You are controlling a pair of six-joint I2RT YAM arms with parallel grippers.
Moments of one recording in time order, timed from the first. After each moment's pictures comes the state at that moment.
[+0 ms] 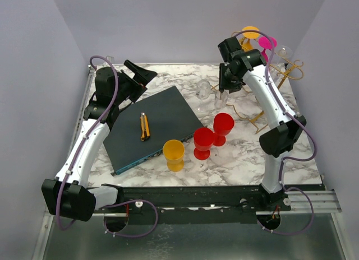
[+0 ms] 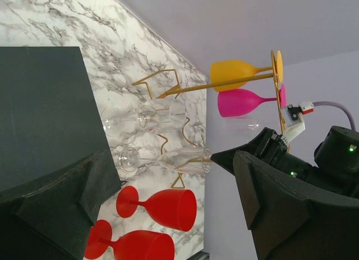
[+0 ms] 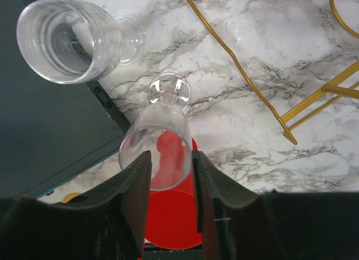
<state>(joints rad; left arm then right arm) -0.19 1.22 1.19 -0.23 0.25 -1.04 0.43 1.99 2.25 -1.34 0.23 0.40</state>
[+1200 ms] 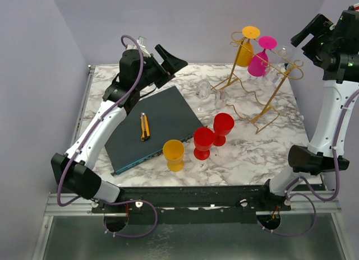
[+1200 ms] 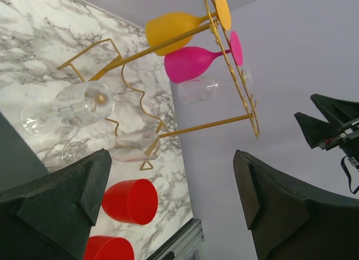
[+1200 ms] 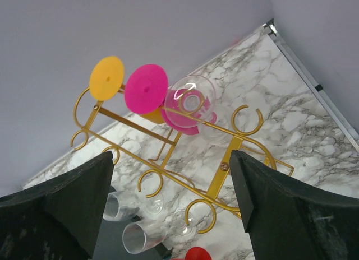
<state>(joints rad) -0.40 1.41 1.46 -0.23 0.25 -1.00 -0.15 1.68 2.41 -1.08 0.01 0.46</state>
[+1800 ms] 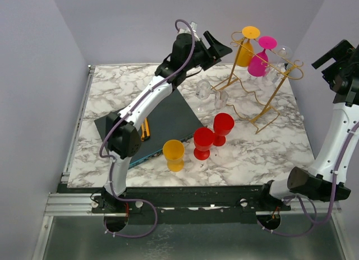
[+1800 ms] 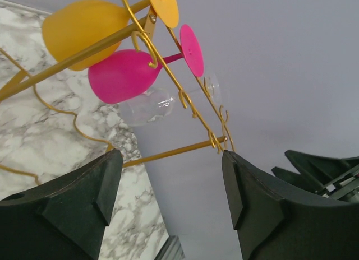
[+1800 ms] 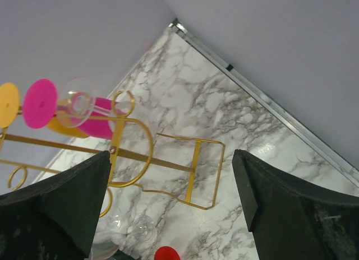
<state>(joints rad) -0.60 2.03 2.11 -0.14 0.25 -1.06 -0.37 1.41 2.01 -1.02 0.10 0.47</state>
